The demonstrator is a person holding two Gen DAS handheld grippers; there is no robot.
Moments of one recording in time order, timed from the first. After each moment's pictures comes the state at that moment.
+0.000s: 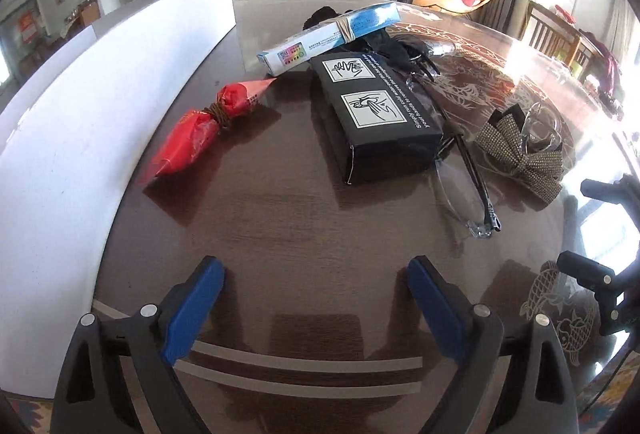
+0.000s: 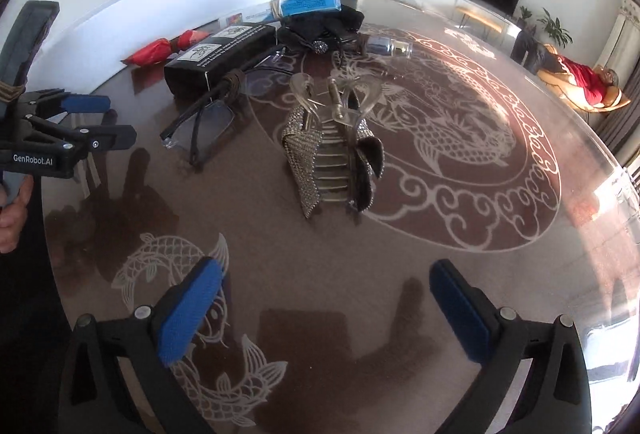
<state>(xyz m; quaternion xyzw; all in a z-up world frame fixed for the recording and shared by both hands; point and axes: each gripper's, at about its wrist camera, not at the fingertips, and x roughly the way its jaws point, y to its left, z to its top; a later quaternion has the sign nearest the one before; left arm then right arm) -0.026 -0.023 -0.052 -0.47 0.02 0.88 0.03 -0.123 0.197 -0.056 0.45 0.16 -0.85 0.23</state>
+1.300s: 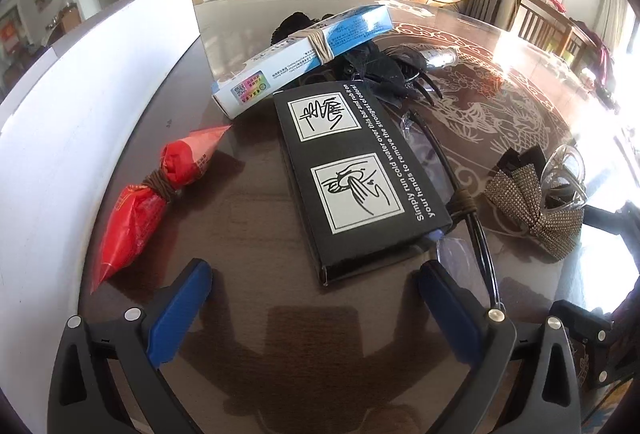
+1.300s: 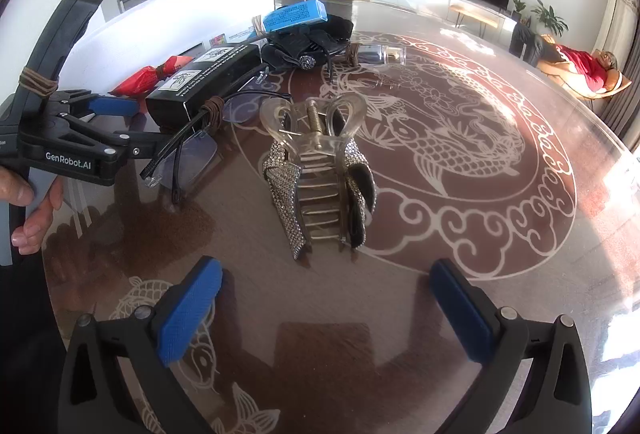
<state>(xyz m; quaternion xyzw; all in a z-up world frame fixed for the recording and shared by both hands) -0.096 -0.009 -0.054 -0.49 0.02 0.87 0.05 -0.146 0.186 -0.058 0.44 0.12 -0.86 0.23</state>
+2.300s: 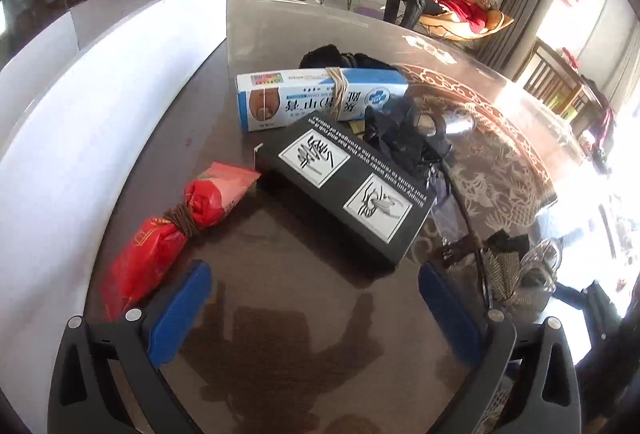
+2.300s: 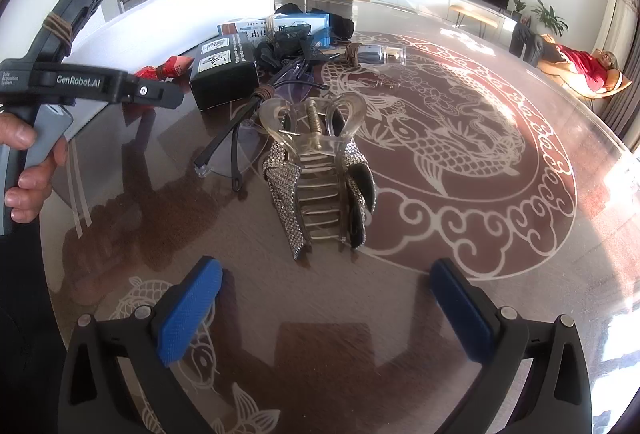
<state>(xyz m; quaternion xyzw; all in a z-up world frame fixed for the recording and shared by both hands) -0.107 -0.041 -0.021 -0.47 -0.09 0.87 0.04 -0.146 0.187 -0.058 0.44 0.12 -0.86 0.23</state>
